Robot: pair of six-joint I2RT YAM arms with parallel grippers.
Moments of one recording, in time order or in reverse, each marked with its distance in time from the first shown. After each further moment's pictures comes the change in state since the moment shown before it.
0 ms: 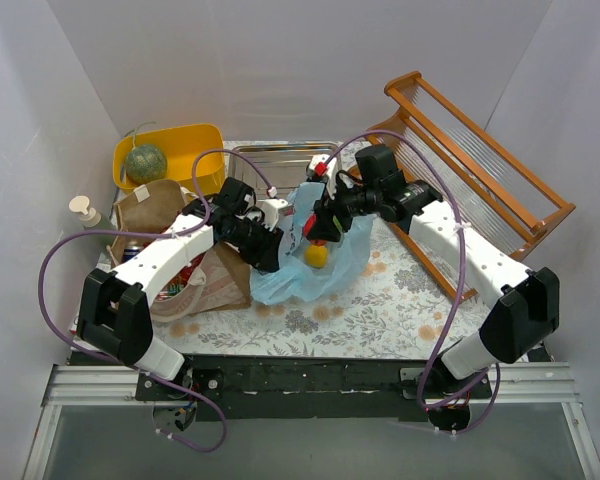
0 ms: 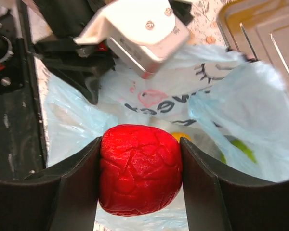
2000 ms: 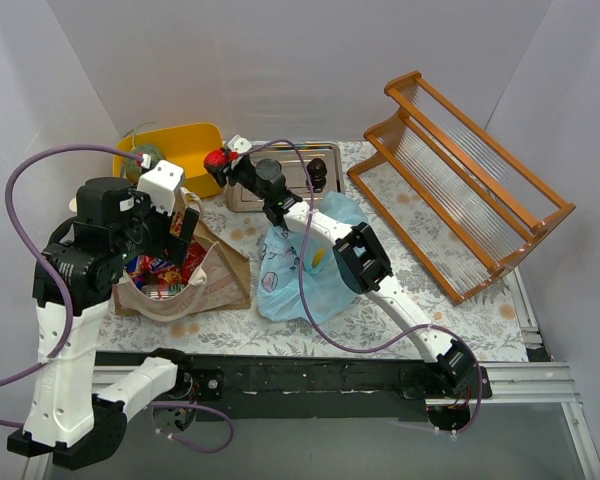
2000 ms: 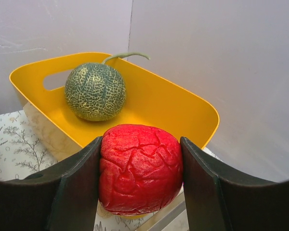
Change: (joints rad) left arm 0.225 -0.517 0.471 -0.488 -0.611 0.035; right arm 0.199 1.316 1.121 1.108 0.483 0.221
